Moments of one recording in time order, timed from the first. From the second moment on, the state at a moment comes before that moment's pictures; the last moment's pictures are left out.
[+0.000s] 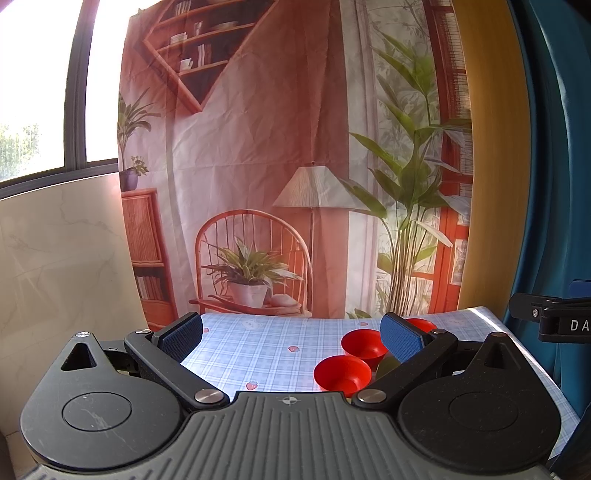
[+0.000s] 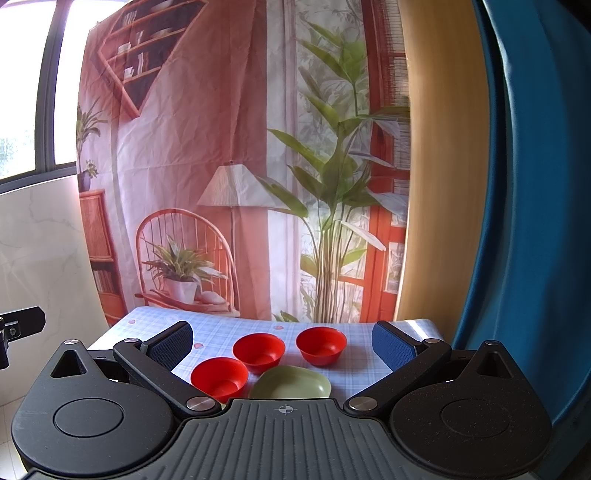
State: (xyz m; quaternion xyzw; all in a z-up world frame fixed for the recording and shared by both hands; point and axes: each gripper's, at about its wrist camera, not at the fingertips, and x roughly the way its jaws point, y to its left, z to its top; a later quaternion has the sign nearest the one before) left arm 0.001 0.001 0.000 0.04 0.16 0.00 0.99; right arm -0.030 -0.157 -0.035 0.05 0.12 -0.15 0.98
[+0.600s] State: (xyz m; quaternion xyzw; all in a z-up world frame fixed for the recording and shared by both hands) left arm 0.001 0.001 -0.001 0.04 0.16 0.00 0.99; right arm -0.031 -0.159 -0.035 0.06 0.12 -0.15 0.98
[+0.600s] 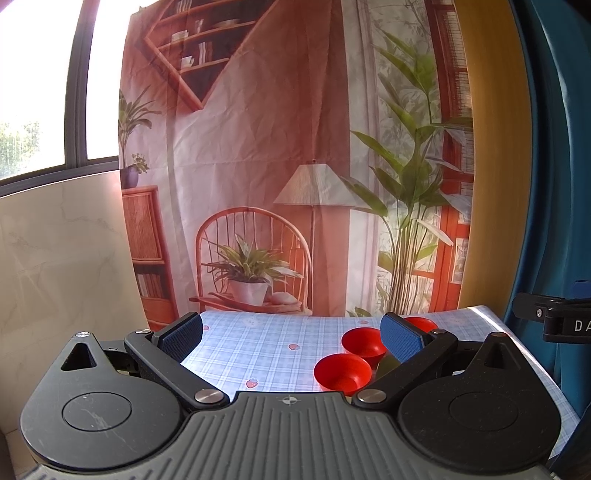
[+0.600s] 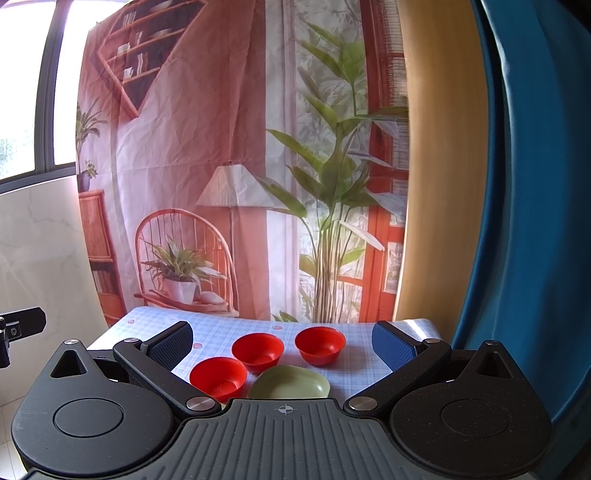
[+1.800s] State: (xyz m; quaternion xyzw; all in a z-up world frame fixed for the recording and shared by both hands) left arm 0.057 0.002 -0.050 0.02 0.19 0.01 0.98; right arm 0.021 -0.180 -0.064 0.07 0.03 -0.13 0.99
